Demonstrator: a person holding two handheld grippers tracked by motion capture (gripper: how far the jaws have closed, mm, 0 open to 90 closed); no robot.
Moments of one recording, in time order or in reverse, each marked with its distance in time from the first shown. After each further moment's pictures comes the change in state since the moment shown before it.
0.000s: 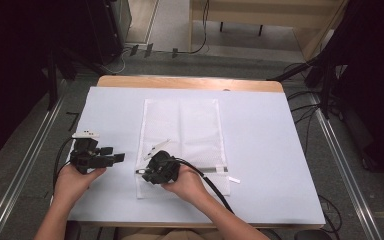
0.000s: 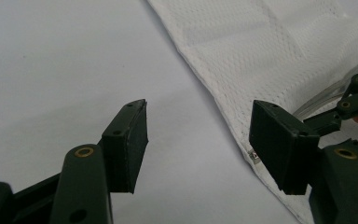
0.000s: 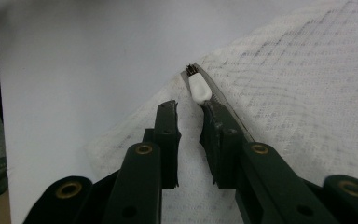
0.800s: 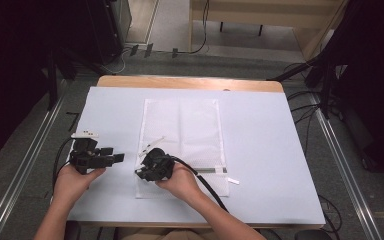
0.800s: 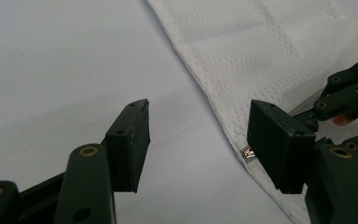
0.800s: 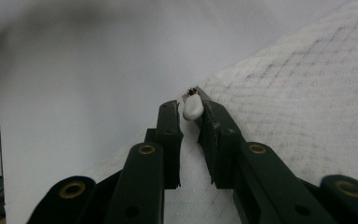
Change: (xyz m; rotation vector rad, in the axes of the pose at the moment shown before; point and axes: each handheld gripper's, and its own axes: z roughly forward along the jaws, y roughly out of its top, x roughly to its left) left arm 0.001 -0.001 -0.002 -0.002 -0.006 -0.012; right arm -0.001 0.013 0.013 -0.014 0.021 0.037
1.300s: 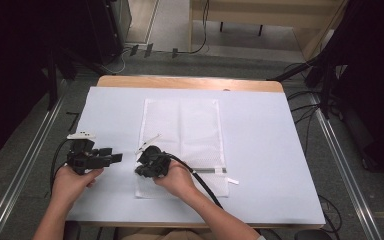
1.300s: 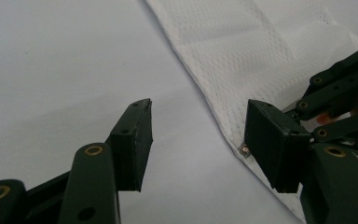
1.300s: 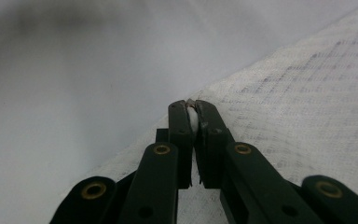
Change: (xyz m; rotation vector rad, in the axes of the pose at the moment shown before) left arm 0.004 -0.004 -0.003 -0.019 -0.030 0.007; right arm -0.003 0.009 0.008 0.013 -0.021 -0.021
